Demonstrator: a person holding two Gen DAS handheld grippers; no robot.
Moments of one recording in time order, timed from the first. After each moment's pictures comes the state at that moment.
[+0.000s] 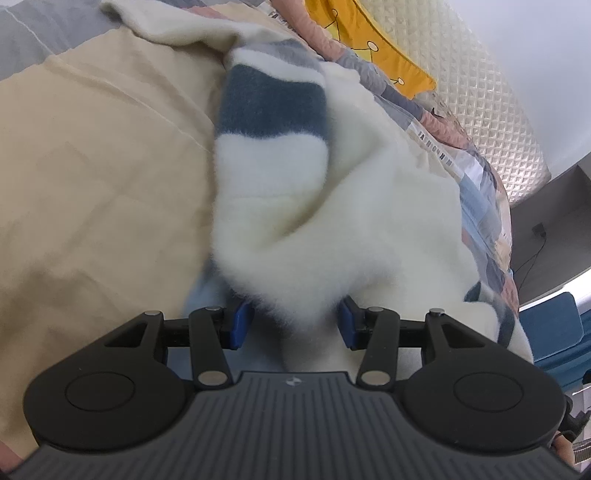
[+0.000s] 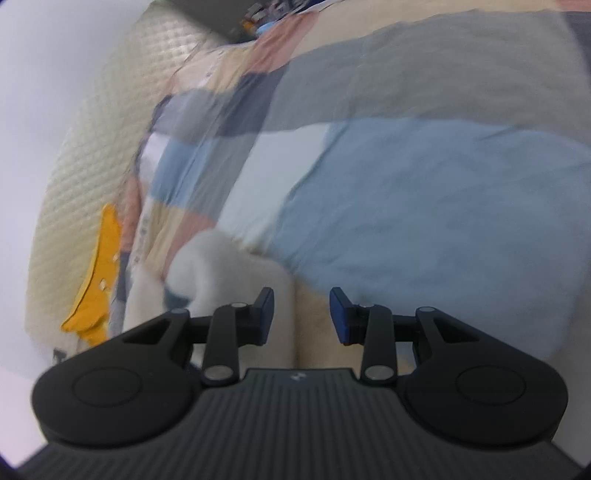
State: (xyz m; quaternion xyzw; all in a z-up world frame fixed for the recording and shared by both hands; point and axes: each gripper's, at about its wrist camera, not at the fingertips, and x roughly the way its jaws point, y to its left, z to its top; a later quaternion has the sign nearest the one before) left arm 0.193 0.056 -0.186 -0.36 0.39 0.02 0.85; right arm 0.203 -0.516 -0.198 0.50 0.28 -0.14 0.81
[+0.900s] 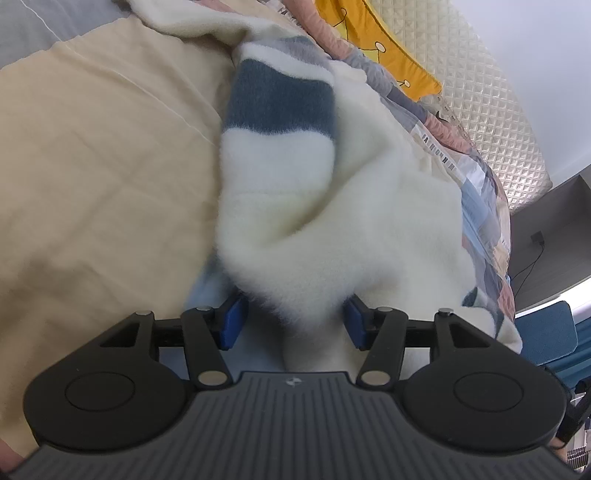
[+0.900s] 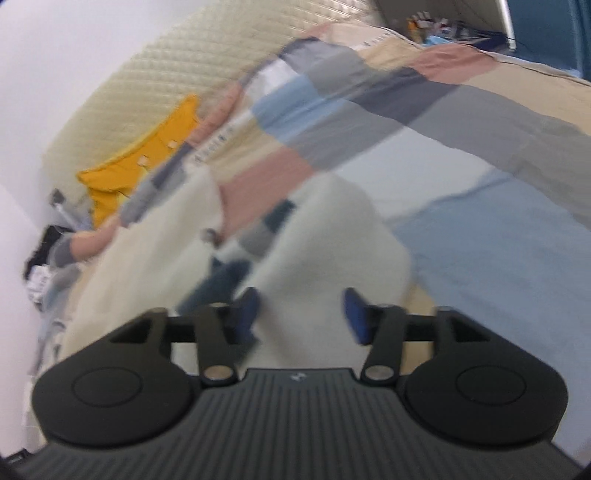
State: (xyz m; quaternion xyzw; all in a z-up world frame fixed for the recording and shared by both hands) left arm 0.194 0.059 -0.189 -0.37 0.39 0.02 0.84; right arm 0.256 -0.448 -0.157 0.25 0.33 -0.03 0.91
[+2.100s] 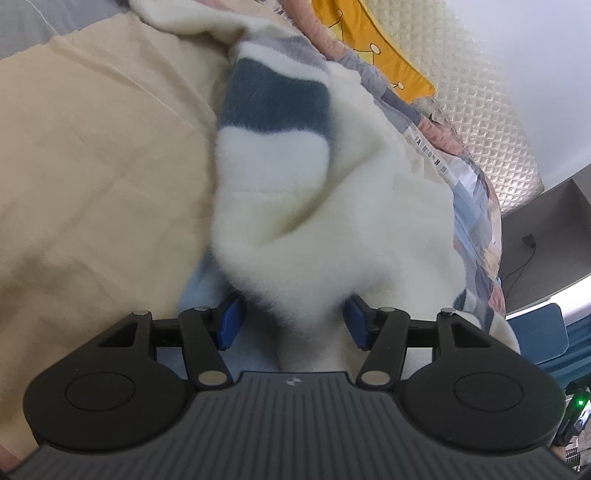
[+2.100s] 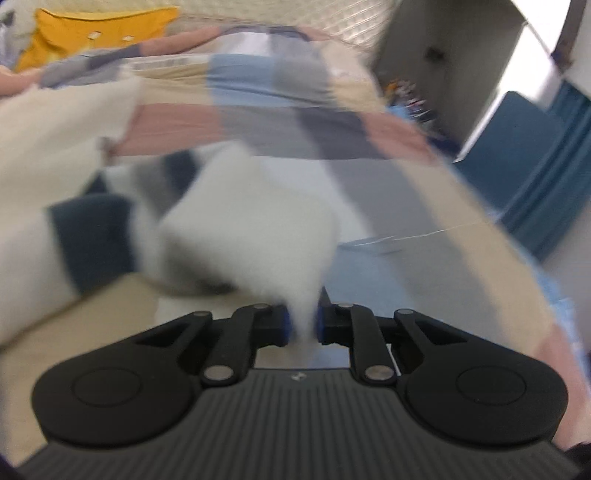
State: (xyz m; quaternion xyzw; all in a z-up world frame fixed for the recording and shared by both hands) left arm 0.194 0.062 -0.191 -0.38 0.38 0.01 0.84; right arm 0.251 -0.446 -0.144 -0.09 0.38 -0.16 0.91
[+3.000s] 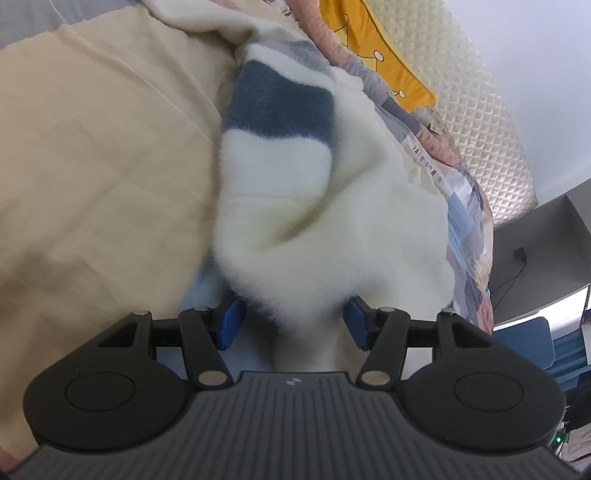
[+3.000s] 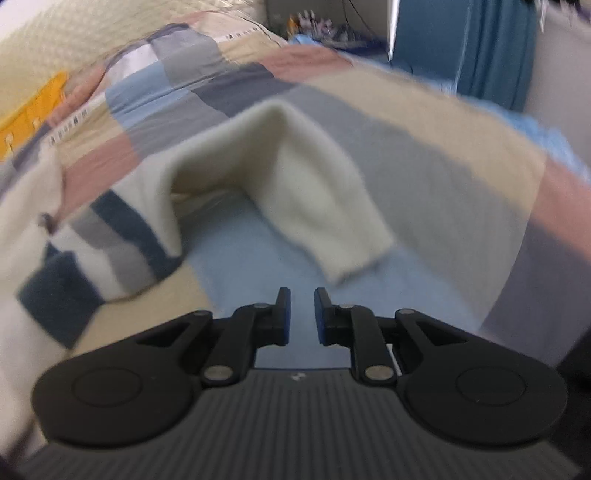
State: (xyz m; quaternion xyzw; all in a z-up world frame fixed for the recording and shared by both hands) left arm 0.190 0.070 -0.191 -0.41 0.37 0.00 0.83; right arm 0.210 -0.511 -0.166 0.18 0.39 -0.23 0.87
